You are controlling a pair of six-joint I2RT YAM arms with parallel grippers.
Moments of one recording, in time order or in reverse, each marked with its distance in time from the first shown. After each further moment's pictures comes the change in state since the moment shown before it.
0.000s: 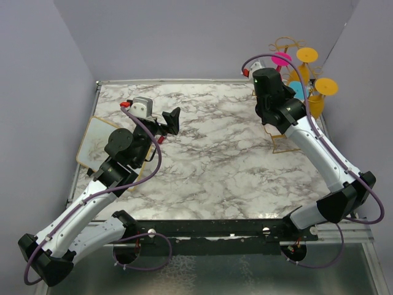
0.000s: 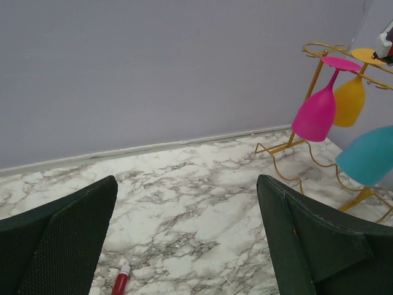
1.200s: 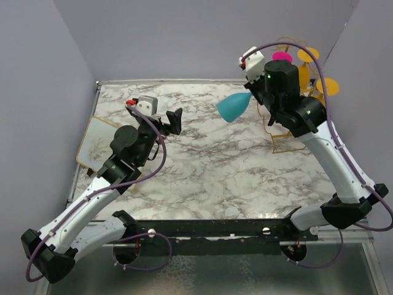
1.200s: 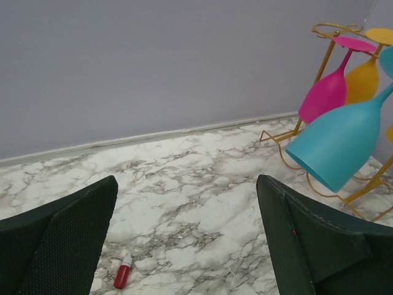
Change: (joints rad) left arm 0.003 0.032 0.000 -0.004 0.000 0.000; right arm 0.098 -0.052 0.196 -0.122 -0.468 0.220
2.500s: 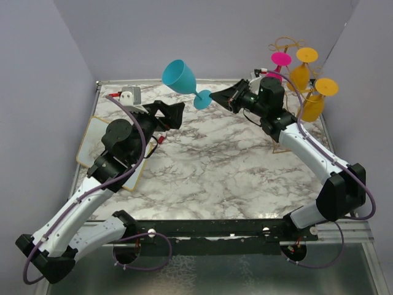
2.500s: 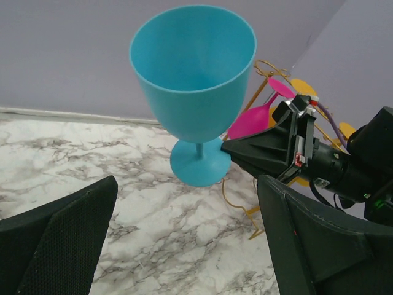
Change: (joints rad) left arm 0.003 -0.016 0.140 -0.199 0.033 -0.385; right arm -0.186 0.062 -0.518 0.842 -0.916 1.702
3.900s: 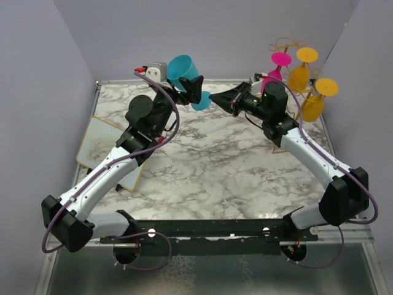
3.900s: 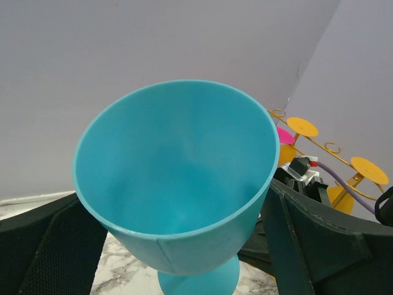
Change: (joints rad) left arm 0.002 0.354 0.177 0.356 0.054 0.200; right arm 0.000 -0.048 -0.087 0.119 -0.082 0.187
